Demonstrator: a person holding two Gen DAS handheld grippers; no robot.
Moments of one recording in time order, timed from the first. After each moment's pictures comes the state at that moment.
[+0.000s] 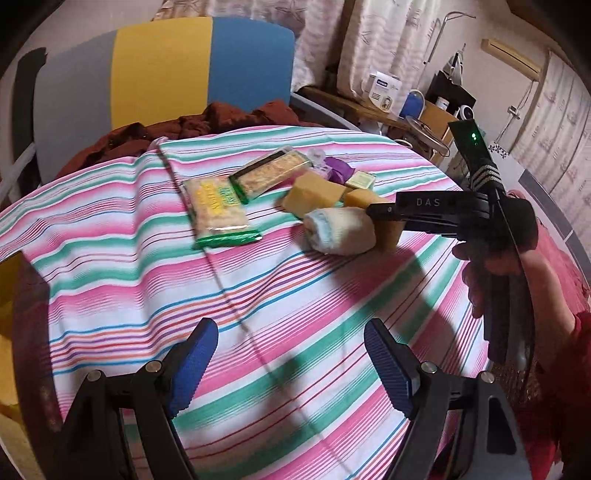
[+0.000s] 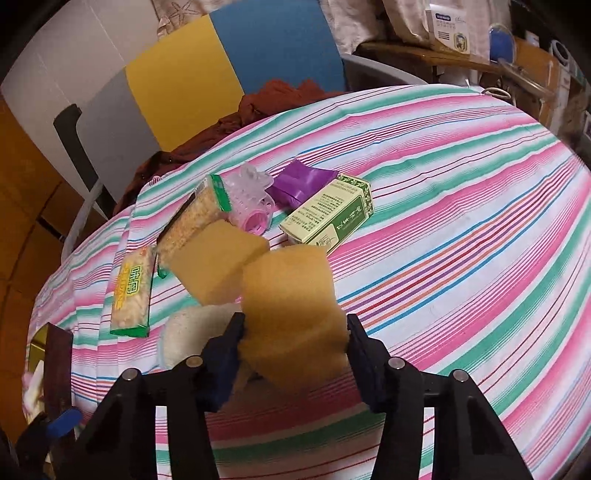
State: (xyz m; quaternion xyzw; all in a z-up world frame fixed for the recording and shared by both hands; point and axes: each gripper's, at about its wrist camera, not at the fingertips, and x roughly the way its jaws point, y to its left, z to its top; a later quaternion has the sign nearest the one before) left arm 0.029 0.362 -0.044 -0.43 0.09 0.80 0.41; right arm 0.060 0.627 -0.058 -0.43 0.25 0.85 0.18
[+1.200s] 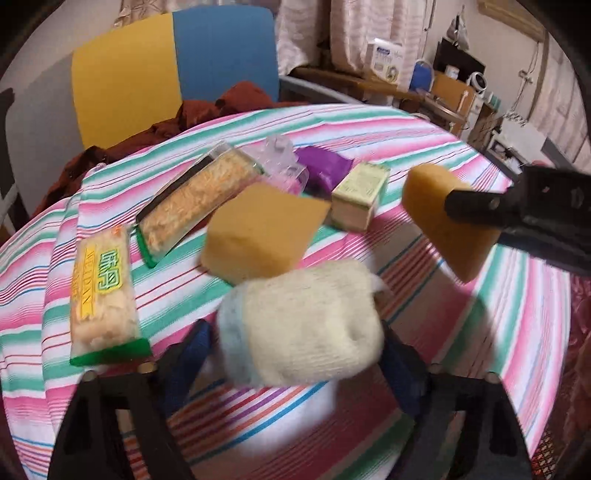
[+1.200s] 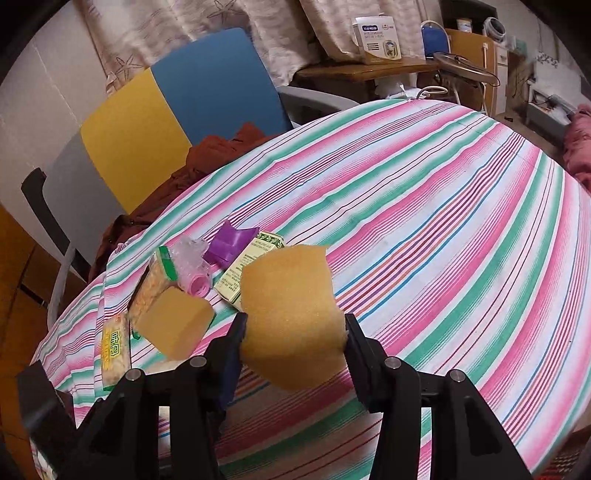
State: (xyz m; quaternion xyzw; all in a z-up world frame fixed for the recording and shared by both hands) left arm -0.005 0.505 -0.088 -0.42 0.16 0.80 0.39; right arm 0.090 0.667 -0.036 -0.37 0.29 0.84 0.28
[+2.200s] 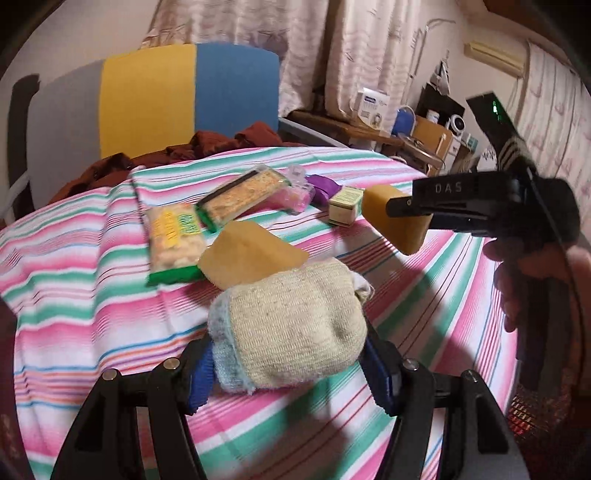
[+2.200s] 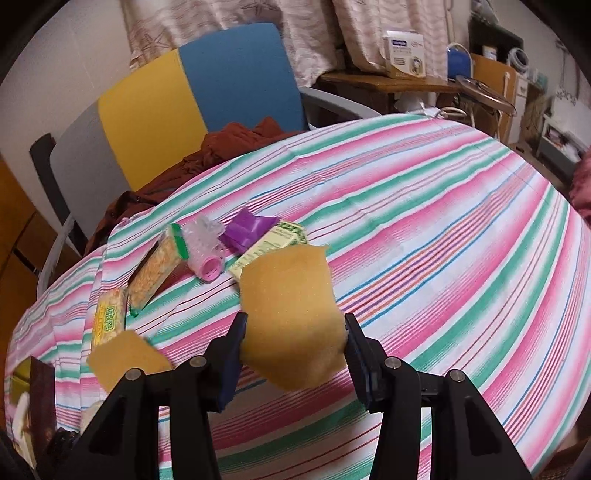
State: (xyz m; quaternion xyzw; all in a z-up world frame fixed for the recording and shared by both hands) left arm 0.031 0.396 -0.067 -0.37 0.08 0.83 0.42; right arm 0.078 0.644 -0.035 -0.39 0.23 0.85 0.26
